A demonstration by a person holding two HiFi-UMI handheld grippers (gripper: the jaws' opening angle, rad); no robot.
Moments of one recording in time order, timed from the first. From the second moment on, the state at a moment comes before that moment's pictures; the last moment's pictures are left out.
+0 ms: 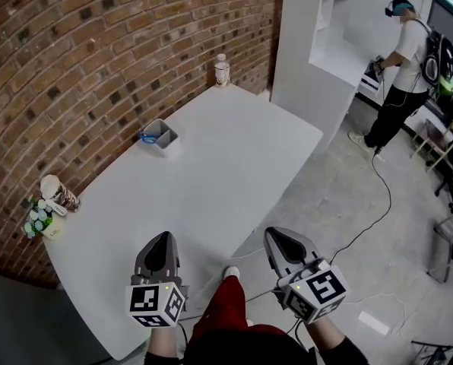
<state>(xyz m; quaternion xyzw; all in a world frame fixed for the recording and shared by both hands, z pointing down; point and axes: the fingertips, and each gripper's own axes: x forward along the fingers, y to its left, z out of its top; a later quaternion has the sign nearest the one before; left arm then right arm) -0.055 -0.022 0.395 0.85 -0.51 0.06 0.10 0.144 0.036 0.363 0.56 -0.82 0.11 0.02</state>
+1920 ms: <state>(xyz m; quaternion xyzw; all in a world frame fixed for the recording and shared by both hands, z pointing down) -0.109 -0.328 0.482 0.77 -0.59 0.10 0.23 0.004 -0.282 0.448 0.40 -0.90 0.15 0.13</state>
